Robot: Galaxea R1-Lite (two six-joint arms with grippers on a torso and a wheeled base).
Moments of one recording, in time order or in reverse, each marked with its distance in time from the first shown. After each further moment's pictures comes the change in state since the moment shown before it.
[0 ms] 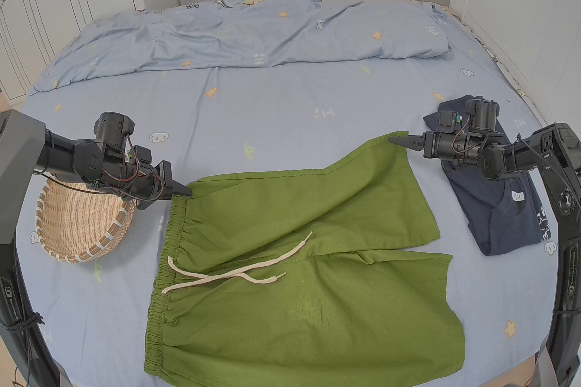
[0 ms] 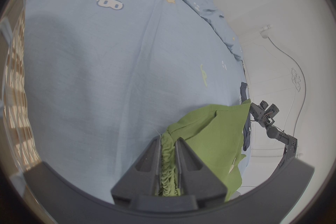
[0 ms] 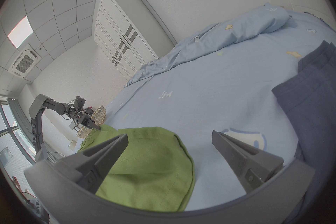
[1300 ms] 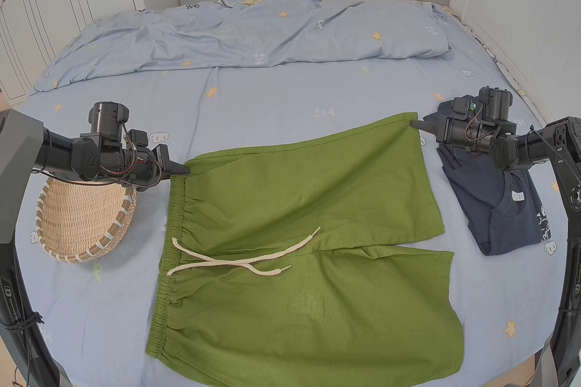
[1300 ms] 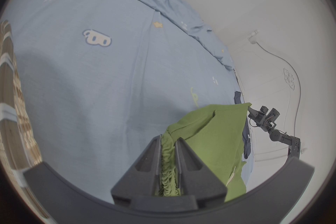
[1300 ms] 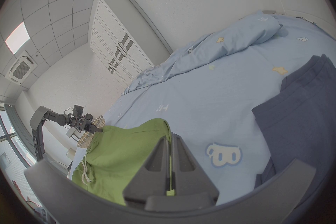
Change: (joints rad) left arm 0.014 0.000 -0.014 -0.161 0.003 -0.008; right arm -0.043 -0.059 -0.001 0.004 -0.012 0.066
